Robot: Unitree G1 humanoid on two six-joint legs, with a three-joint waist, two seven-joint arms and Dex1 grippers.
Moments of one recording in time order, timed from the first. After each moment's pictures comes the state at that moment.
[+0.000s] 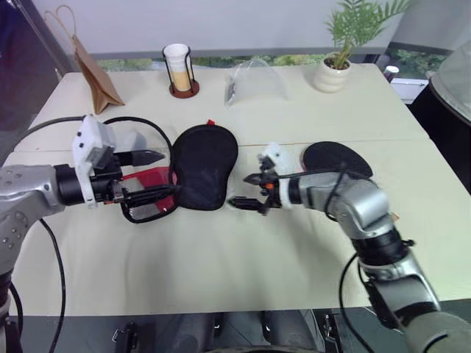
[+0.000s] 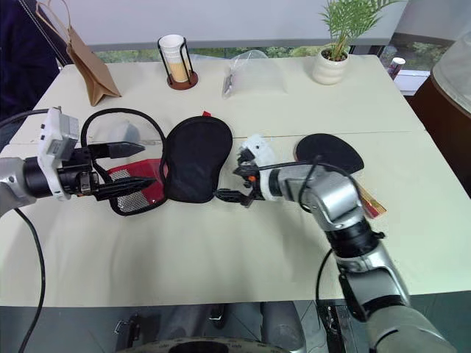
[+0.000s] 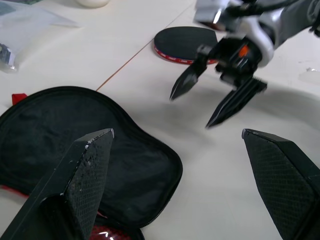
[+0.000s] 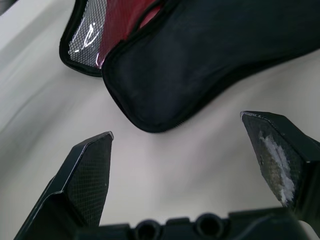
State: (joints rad) left arm -0.27 0.98 0.31 -0.41 -0.83 0.78 -0.96; right arm -0.68 -0.38 0.28 -0.14 0.41 1.07 0.64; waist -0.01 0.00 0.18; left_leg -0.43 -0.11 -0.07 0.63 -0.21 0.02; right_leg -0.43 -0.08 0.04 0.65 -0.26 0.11
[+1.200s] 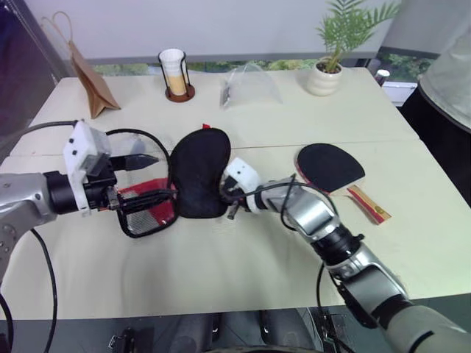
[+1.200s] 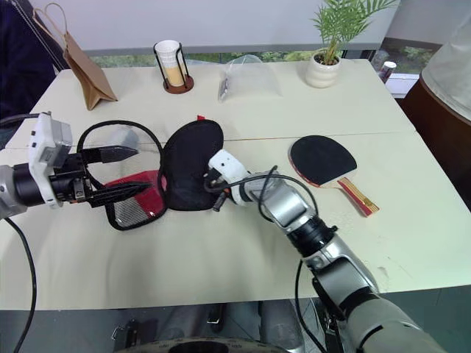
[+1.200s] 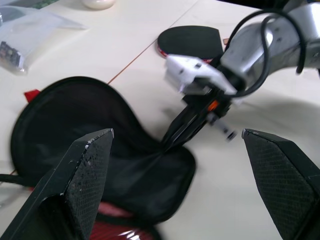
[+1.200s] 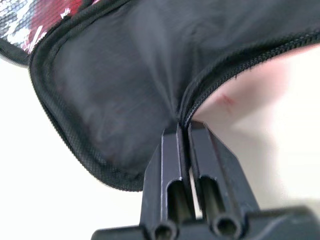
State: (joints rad) left arm -0.19 1.00 0.39 -0.49 -0.86 0.80 -0.91; right arm -0.69 -0.36 0.49 0.00 0.08 0.85 0.72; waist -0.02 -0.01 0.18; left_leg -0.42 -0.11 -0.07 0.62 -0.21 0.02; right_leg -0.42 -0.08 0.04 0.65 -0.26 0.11
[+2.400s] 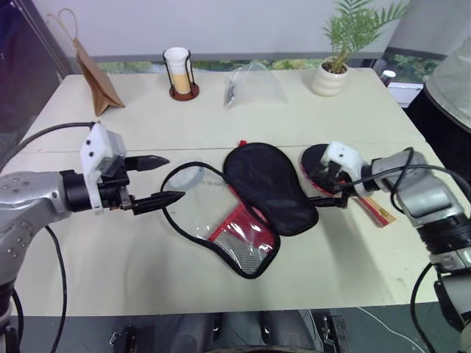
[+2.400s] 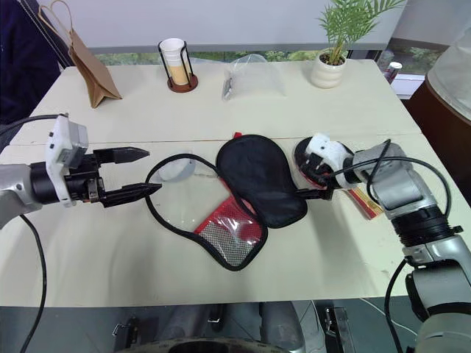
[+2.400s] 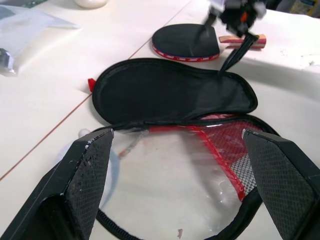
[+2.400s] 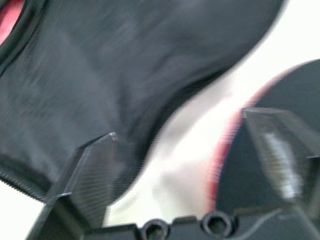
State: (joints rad) left arm -0.24 0.97 0.29 -0.48 -0.82 0.77 -0.92; right arm -0.64 -0.90 0.21 0.14 0.08 0.51 1.14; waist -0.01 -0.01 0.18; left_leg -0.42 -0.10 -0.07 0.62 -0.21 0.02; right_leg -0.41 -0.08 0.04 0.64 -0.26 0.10
